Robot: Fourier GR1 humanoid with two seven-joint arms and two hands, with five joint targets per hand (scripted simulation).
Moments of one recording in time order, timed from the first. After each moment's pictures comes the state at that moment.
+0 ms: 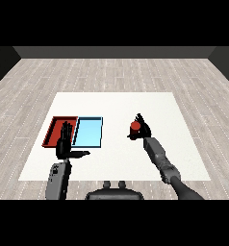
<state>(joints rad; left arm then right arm) 0.00 0.03 0.04 -1.64 0.08 -0.04 -0.40 -0.76 -0.08 -0.22 -0.30 -0.14 0.27 -0.62</state>
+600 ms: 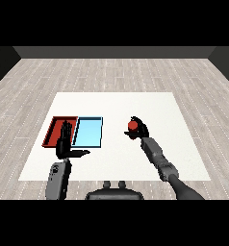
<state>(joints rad) -0.01 0.04 0.05 -1.63 0.08 -0.03 -0.40 -0.81 -0.06 -0.24 -0.22 -0.12 0.08 -0.63</state>
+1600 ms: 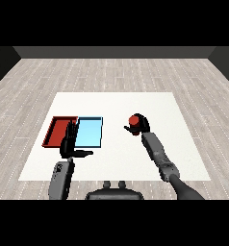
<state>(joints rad) -0.03 0.02 0.01 -1.60 0.07 -0.04 -0.40 -0.80 -0.08 -0.17 -0.40 -0.06 -0.03 -0.60</state>
